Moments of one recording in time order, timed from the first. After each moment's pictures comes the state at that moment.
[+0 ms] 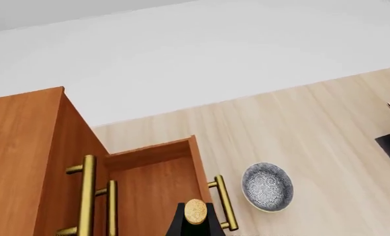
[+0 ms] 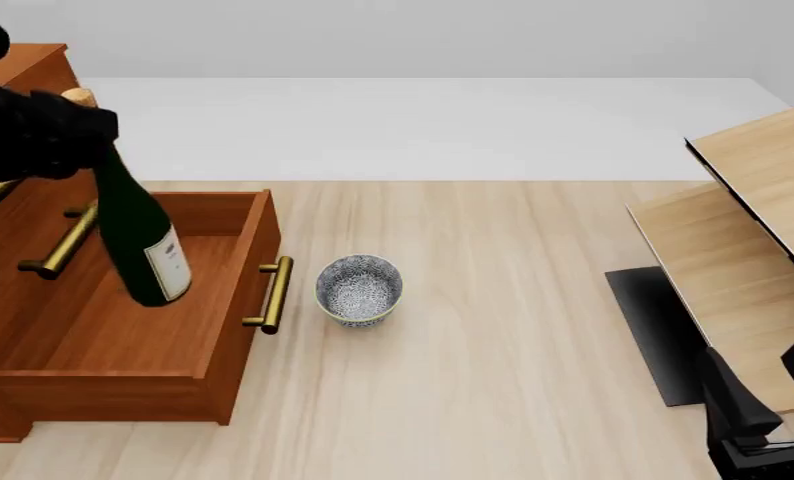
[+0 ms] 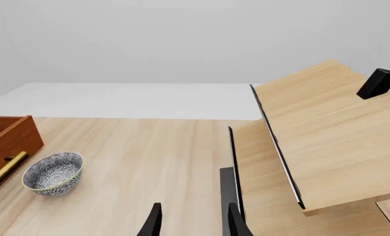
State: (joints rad) left arm -0.19 0.95 -1.05 0.58 0.06; right arm 0.06 0.07 0.00 0.01 0.02
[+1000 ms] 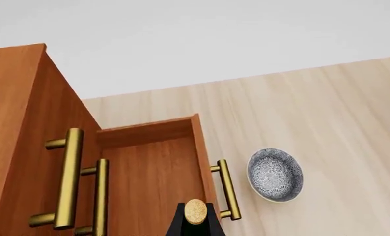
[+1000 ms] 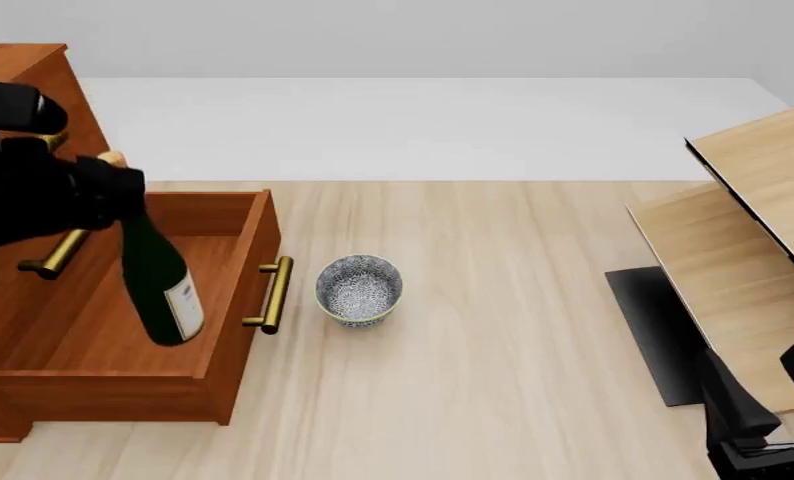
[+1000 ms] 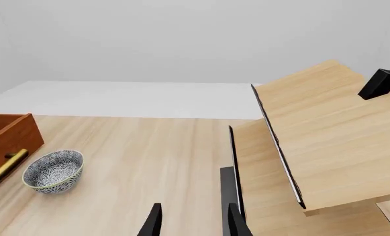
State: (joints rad) left arm -0.17 0.98 -0.88 0.46 0.01; right arm 0.07 0.06 0.00 0.02 0.01
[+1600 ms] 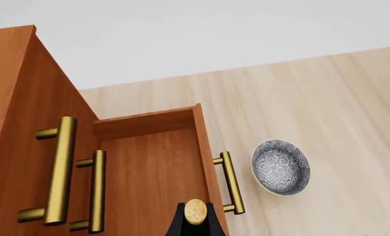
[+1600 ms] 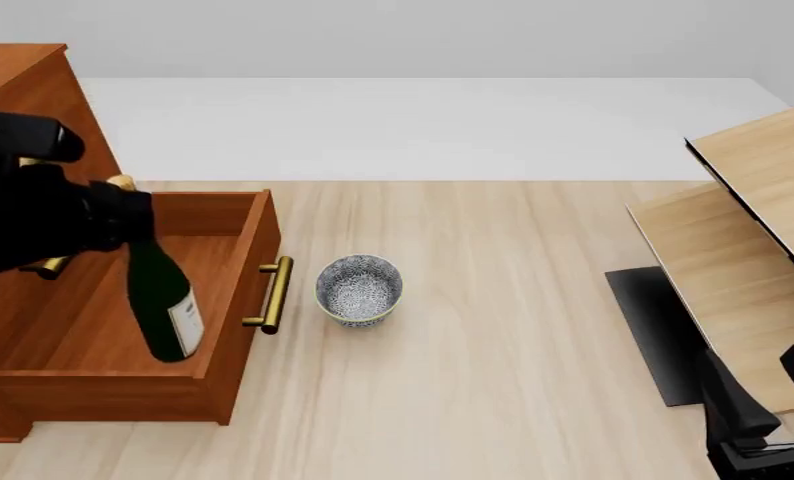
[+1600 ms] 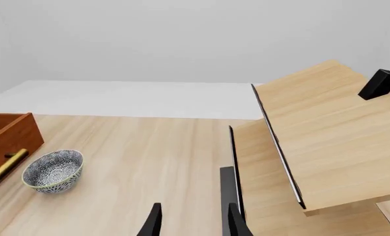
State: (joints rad) left arm -0.16 0.99 -0.81 0.41 0.02; right arm 0.07 0.06 0.00 0.02 0.01
